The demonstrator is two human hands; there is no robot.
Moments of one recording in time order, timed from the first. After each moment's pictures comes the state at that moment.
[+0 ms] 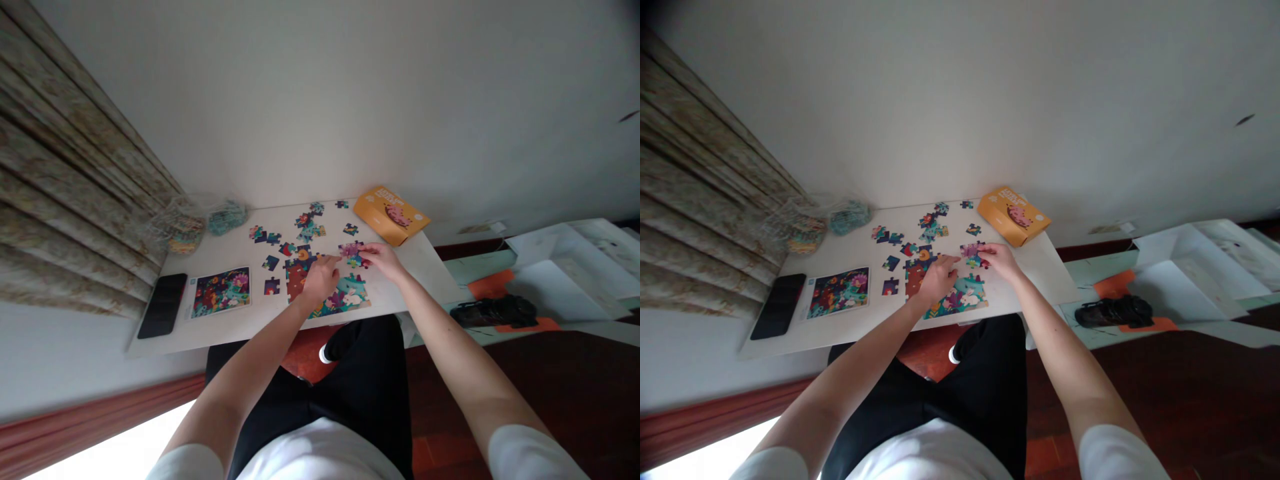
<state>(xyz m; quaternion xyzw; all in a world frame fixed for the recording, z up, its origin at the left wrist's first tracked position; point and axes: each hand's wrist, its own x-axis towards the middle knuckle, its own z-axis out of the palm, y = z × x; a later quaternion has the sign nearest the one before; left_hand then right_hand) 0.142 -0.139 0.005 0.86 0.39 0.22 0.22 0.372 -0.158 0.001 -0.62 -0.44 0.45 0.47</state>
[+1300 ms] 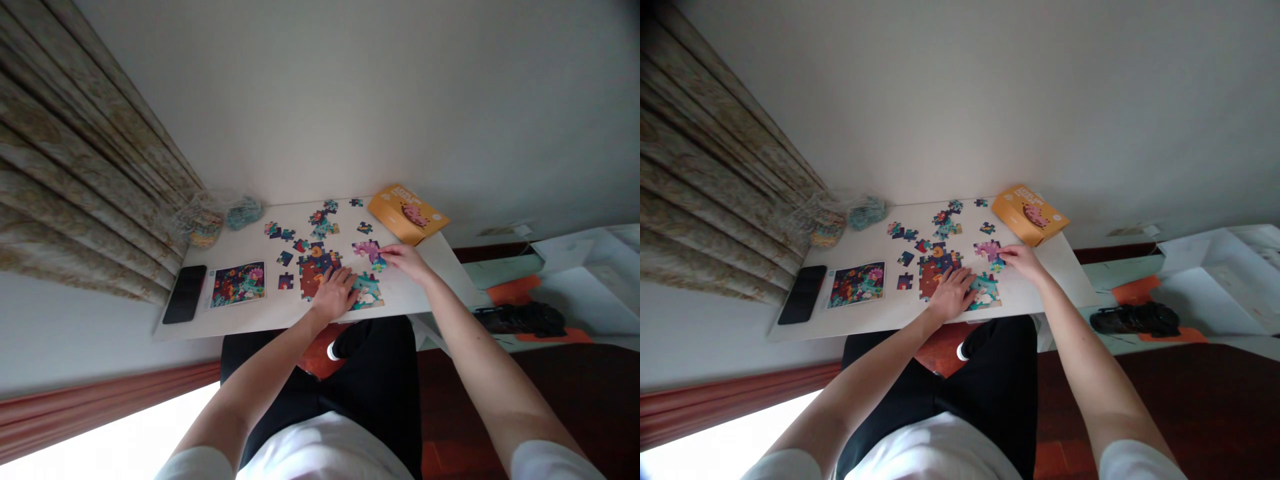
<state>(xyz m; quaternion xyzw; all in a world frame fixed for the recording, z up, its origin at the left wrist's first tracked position) 0.119 -0.188 -0.004 0.92 0.35 0.15 0.10 0.393 -0.170 0.013 -0.65 -0.50 0.41 0.40</state>
